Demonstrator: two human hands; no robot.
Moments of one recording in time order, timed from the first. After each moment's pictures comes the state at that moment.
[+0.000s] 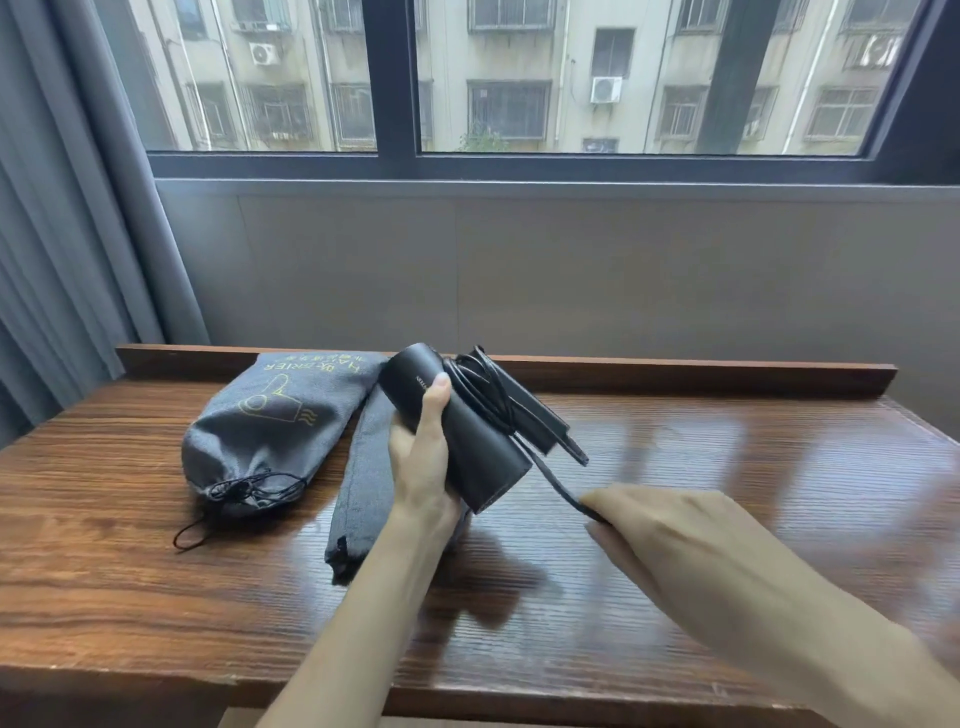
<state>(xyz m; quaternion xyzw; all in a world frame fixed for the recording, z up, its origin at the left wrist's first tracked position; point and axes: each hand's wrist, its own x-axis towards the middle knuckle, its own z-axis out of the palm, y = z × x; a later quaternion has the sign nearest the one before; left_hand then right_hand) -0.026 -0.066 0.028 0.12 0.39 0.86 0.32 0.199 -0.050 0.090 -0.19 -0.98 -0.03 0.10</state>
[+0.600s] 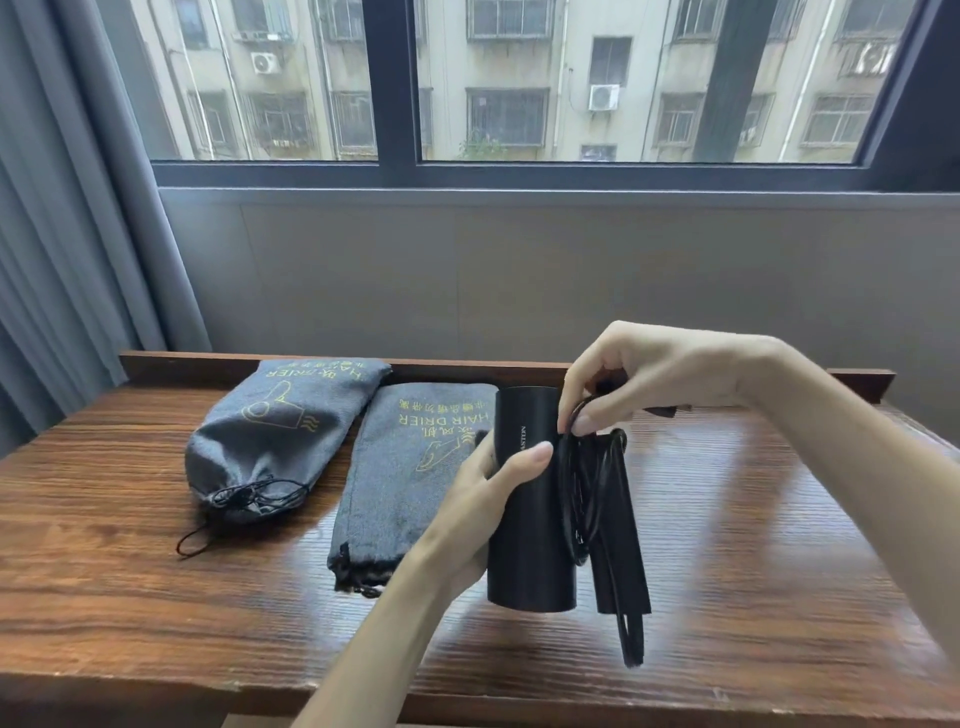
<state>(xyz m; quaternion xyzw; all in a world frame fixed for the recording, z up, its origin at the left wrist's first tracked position) 0.017 -0.100 0.038 0.37 0.46 0.66 0.47 0.141 0.036 0.170 -0.09 -0.94 0.34 -0.01</state>
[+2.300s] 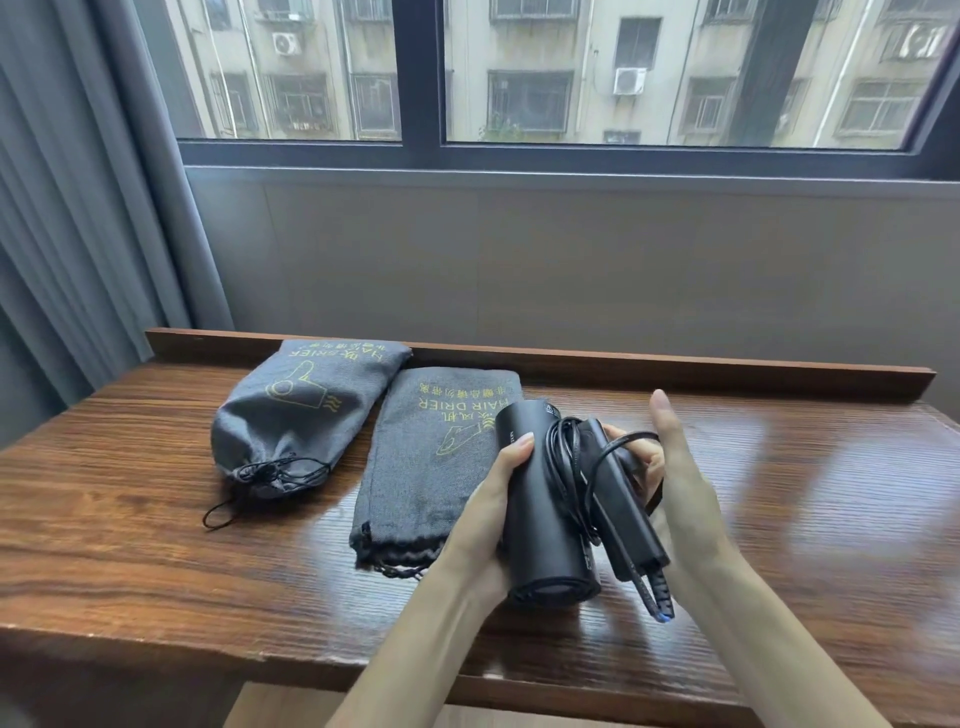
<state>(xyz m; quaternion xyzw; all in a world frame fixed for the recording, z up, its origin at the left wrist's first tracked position) 0.019 -0.097 0.010 0.17 0.38 0.69 0.59 0.142 -0.011 0.035 -0.32 -0.48 0.74 0.34</state>
